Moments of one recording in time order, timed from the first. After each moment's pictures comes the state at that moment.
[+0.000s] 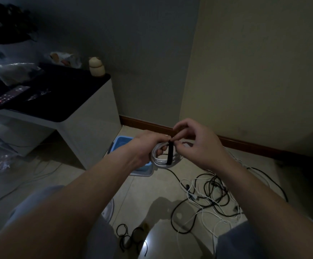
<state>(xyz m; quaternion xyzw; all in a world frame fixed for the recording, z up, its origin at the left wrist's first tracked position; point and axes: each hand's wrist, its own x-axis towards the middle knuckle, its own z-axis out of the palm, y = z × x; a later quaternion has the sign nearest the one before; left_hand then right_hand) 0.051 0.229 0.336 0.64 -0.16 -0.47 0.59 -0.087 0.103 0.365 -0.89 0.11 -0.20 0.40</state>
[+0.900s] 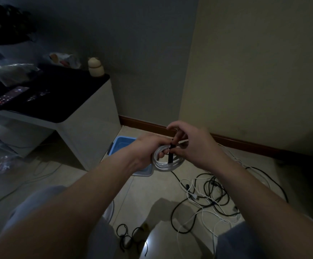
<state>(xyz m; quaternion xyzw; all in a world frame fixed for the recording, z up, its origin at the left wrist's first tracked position) 0.037 0.229 0.346 0.63 -0.15 -0.48 0.59 -0.078 0.097 0.358 -0.93 0.08 -0.17 0.33</state>
